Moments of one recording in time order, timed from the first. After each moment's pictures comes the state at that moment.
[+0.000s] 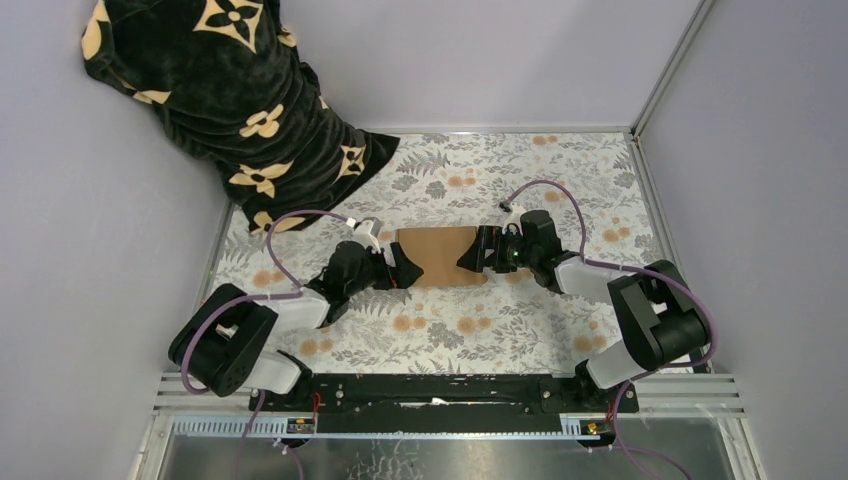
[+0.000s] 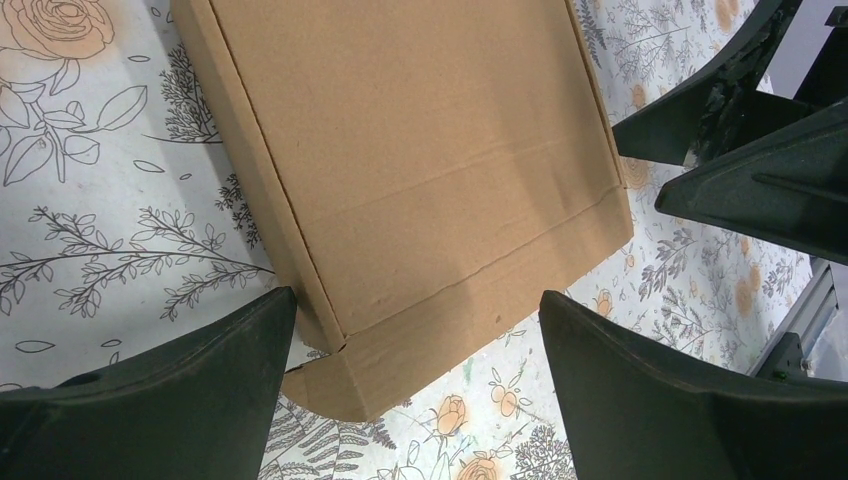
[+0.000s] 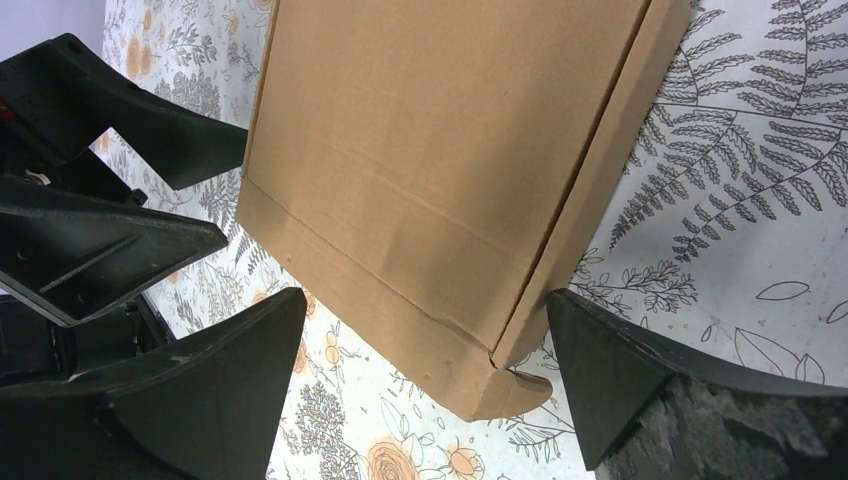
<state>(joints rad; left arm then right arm) -0.52 1.40 0.36 0.59 0.21 -0.62 0.40 1.53 0.59 0.30 -0.49 0.51</state>
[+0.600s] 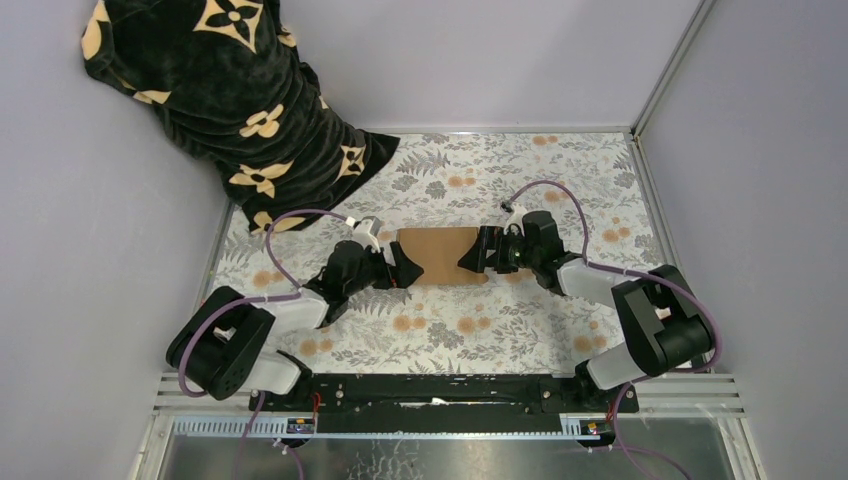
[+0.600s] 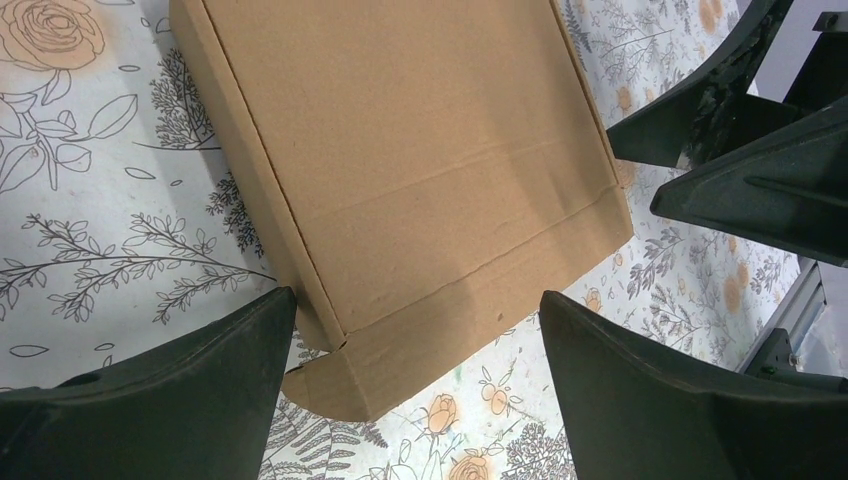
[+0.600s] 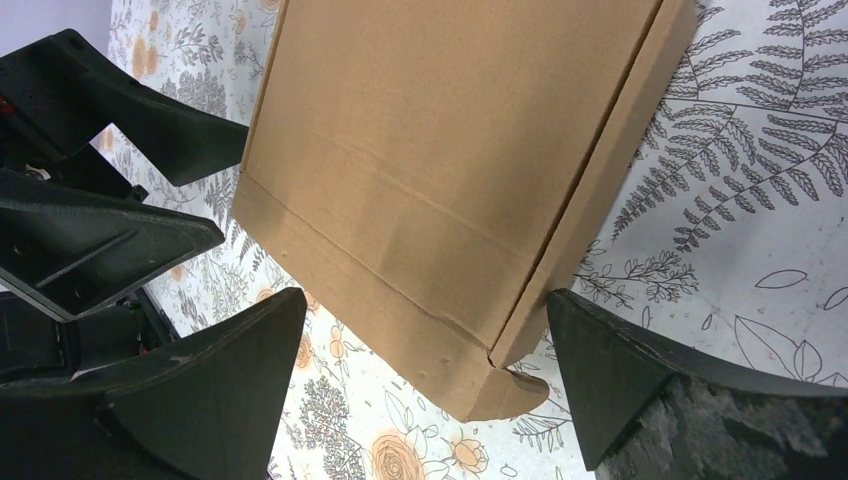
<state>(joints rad) -0.52 1.39 0.36 0.59 0.22 -0.62 0.40 1.50 0.58 0.29 -0.49 0.51</state>
